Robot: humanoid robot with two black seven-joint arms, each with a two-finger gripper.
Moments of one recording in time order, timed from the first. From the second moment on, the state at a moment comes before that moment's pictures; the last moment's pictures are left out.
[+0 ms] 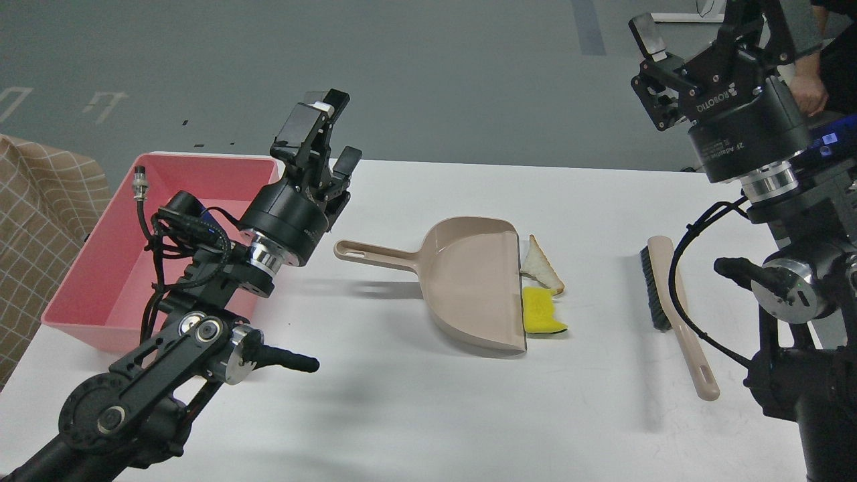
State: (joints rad) left arm -0.19 0.29 -1.02 -1.76 1.05 0.29 -0.07; right arm 0.37 -0.02 1.56 1.64 -1.09 0.37 0.08
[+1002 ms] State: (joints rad) left arm 0.11 0.15 -0.99 -1.76 1.23 0.30 -0.16; right arm 0.37 -0.01 1.59 1.59 -1.09 0.37 0.08
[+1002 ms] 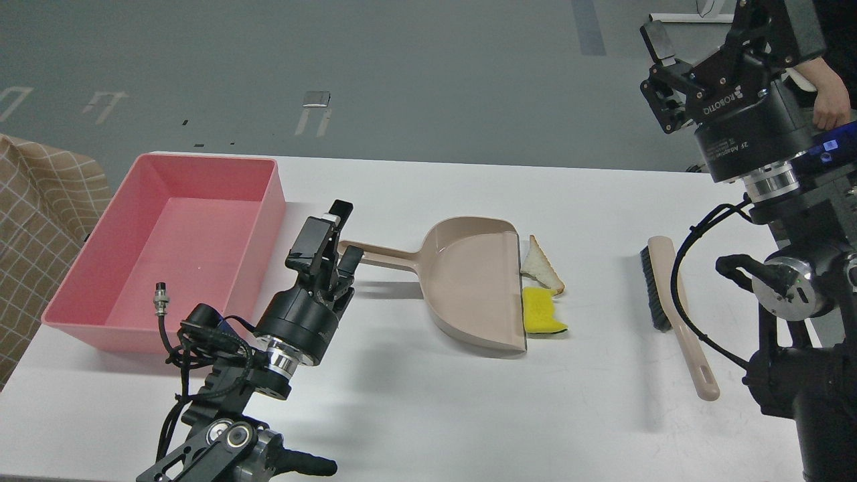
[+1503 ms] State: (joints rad) left arm 0.13 0.09 -0.95 -1.67 1.30 0.31 -0.15; right arm 0.37 -0.01 1.59 1.58 -1.09 0.37 0.08
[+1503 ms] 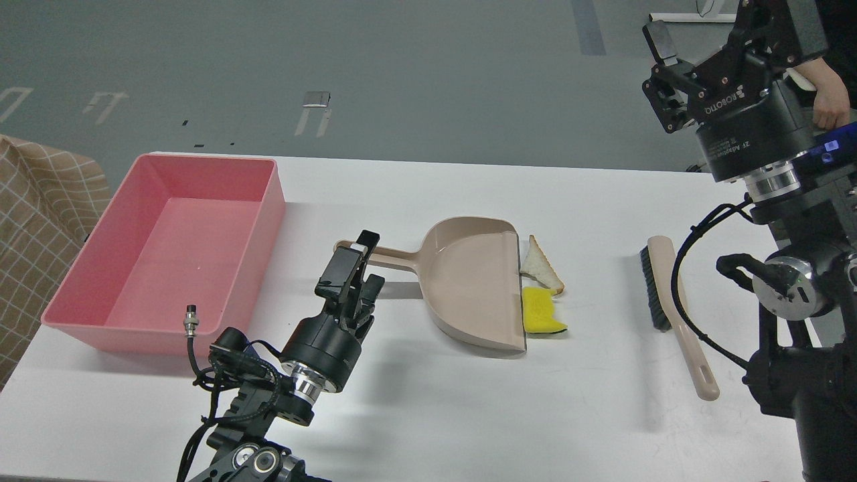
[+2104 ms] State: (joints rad) left arm 0.06 0.09 -0.92 -1.52 1.30 0.37 -0.15; right arm 0.37 -0.01 1.60 1.59 -1.09 0.37 0.08
